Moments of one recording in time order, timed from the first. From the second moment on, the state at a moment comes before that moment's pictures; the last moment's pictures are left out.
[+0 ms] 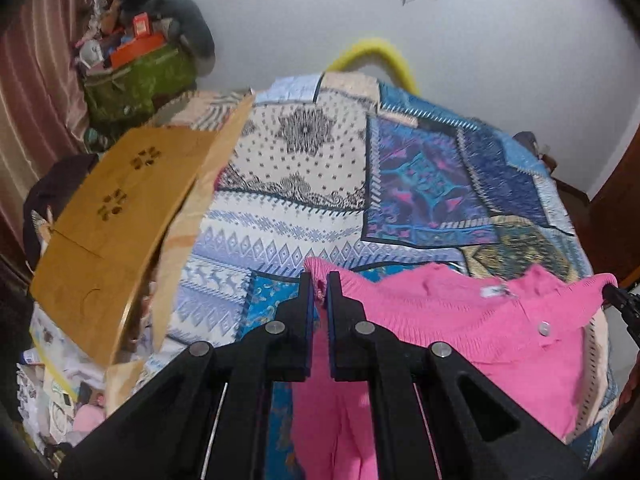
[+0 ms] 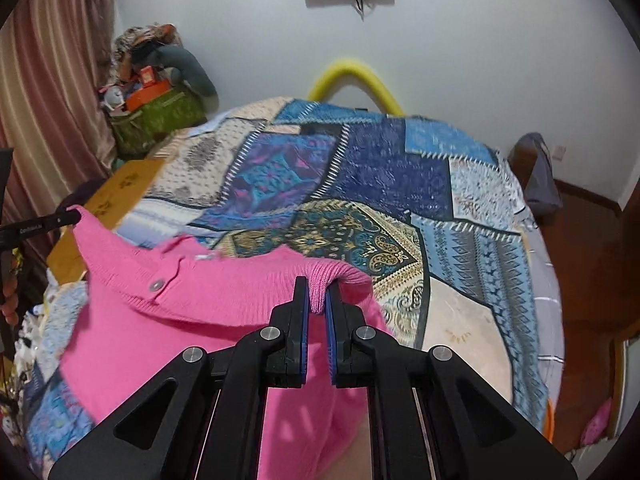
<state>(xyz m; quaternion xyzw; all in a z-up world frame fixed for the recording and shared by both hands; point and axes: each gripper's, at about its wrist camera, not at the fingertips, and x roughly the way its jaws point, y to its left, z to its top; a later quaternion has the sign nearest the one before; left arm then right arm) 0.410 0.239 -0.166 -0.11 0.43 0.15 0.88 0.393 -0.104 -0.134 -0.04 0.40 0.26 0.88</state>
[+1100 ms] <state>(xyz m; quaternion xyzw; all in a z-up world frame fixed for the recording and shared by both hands) 0.432 0.158 -0.233 0.03 0.50 0.03 0.87 0.389 -0.058 -0.192 -0.17 0.45 0.33 0.81</state>
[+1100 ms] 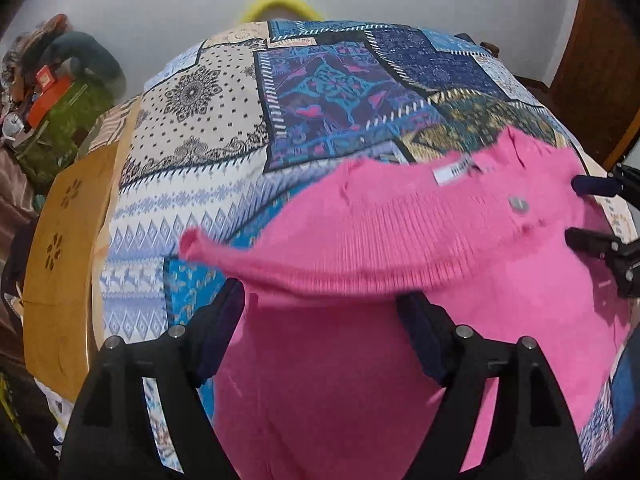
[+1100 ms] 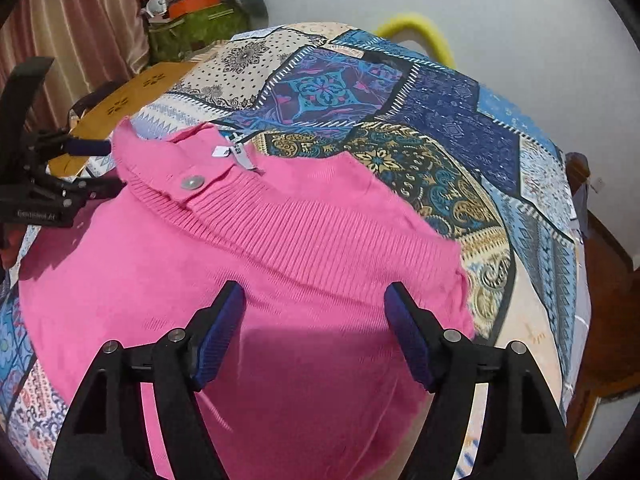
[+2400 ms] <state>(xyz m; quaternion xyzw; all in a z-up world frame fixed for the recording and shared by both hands) 0.299 0.207 -0.224 -0.07 0.52 0.08 0.84 0.290 -0.134 -0.212 0.01 0.52 0.28 0.81</state>
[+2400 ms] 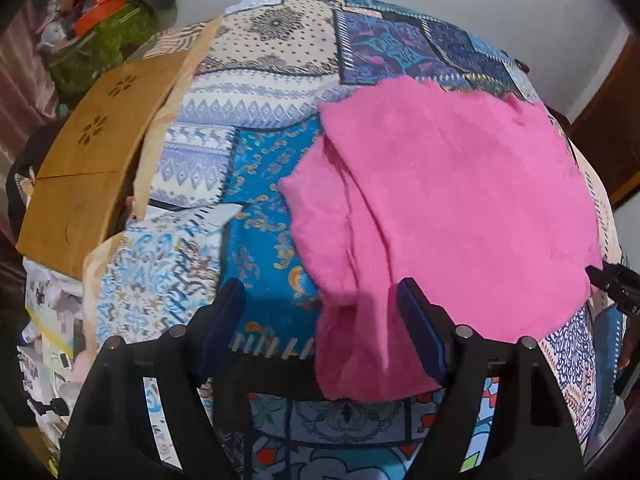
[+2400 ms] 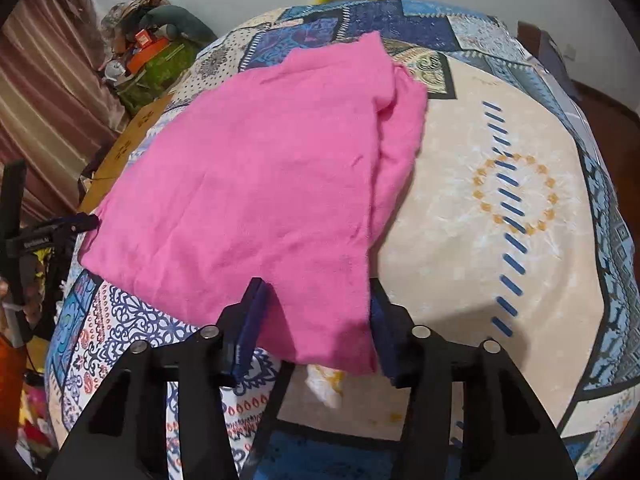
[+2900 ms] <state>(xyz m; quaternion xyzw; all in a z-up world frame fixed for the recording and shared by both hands) 0.365 0.224 -0.213 -0.10 0.50 0.07 0.86 0.340 -0.184 -0.186 -0.03 0.48 0.21 0.85</state>
